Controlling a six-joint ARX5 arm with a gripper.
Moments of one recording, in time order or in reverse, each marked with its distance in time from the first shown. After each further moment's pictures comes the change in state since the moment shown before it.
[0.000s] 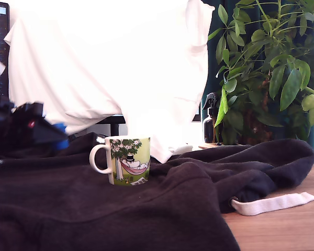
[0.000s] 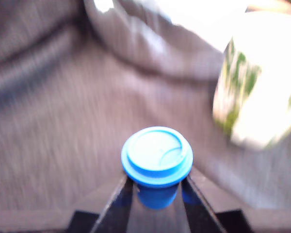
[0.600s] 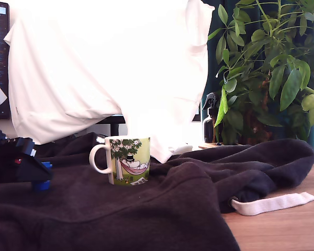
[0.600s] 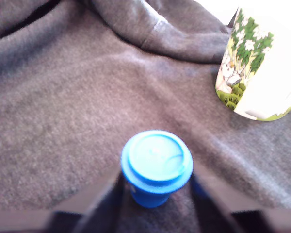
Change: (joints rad) arm 0.013 0.000 -0.050 -0.222 -0.096 0.147
